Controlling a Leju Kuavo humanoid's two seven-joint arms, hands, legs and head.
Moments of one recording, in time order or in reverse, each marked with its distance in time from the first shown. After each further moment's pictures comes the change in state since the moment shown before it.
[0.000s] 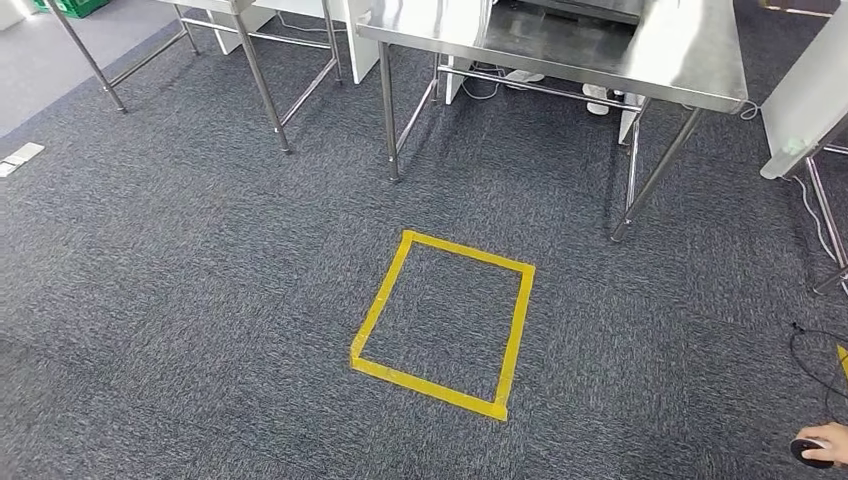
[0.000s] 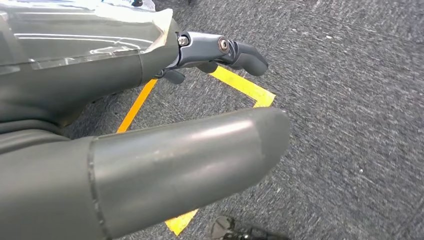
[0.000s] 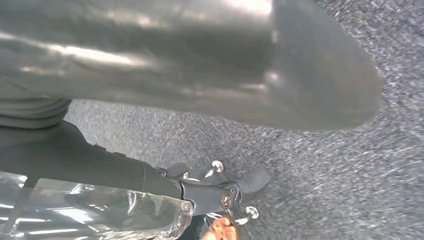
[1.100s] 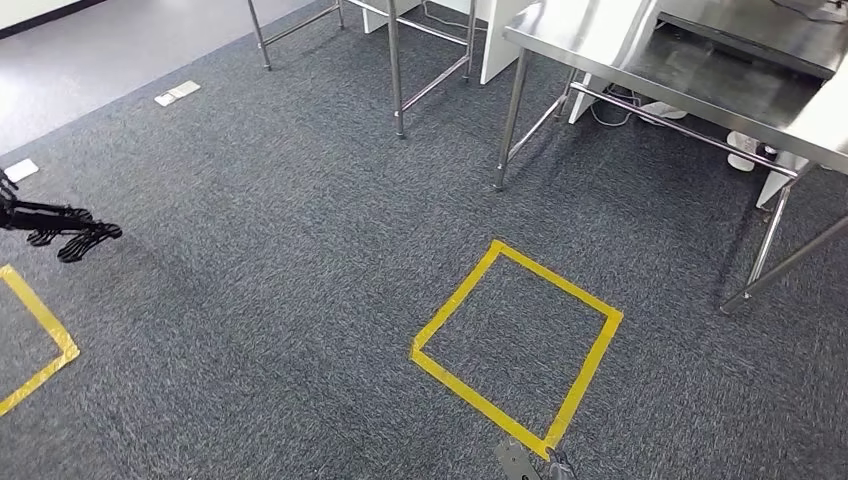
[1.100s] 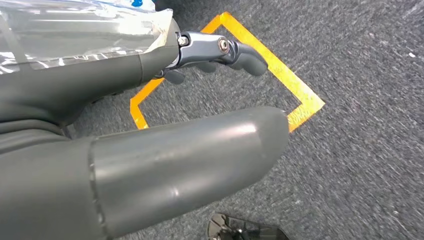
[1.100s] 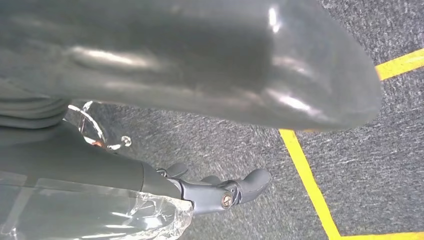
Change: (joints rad) left arm -0.005 -0.007 0.012 0.000 -0.017 -0.012 -0.028; right arm -0.066 0.024 -0.026 -0.016 0.004 -0.116 -0.251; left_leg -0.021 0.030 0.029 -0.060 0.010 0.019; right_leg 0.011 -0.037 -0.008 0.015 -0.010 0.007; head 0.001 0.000
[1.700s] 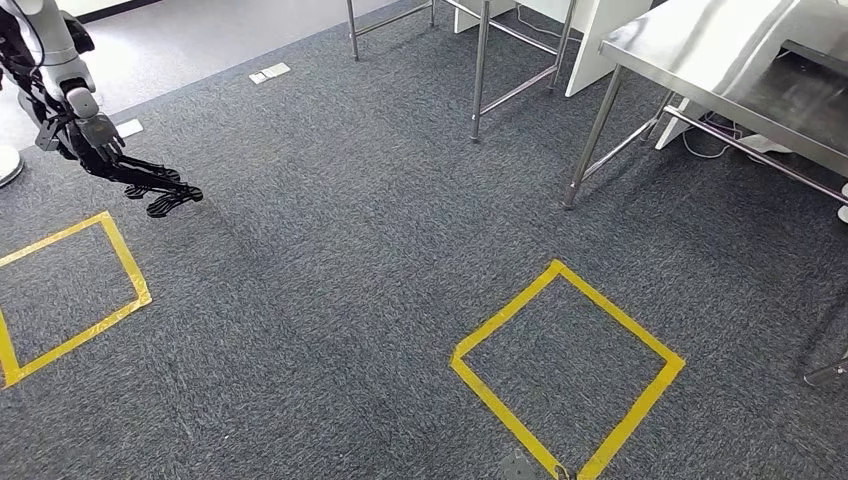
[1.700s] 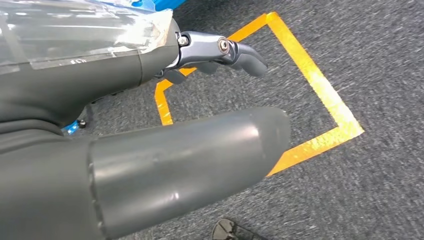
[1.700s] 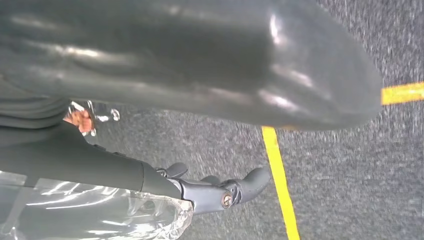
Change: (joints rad) left arm 0.007 -0.007 0.003 0.000 0.005 0.025 -0.003; right arm 0.023 -0.008 -0.012 0.003 0.045 0.006 0.070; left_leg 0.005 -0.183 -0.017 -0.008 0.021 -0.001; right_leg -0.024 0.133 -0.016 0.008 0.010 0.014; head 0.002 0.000
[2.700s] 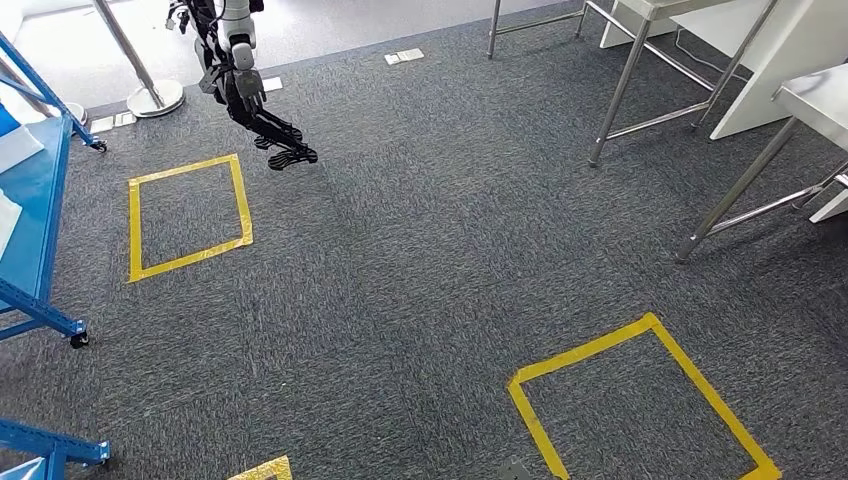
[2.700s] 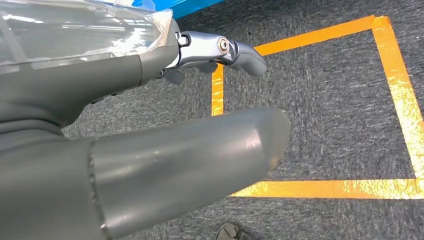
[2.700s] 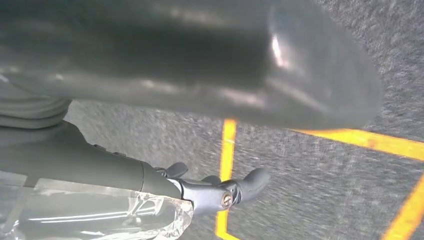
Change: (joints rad) left arm 0.000 -0.007 0.029 0.001 -0.002 0.026 0.015; right arm 0.005 -0.007 0.018 0.004 0.045 0.061 0.103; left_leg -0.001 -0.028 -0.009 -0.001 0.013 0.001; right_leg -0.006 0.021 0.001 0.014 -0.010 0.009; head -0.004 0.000
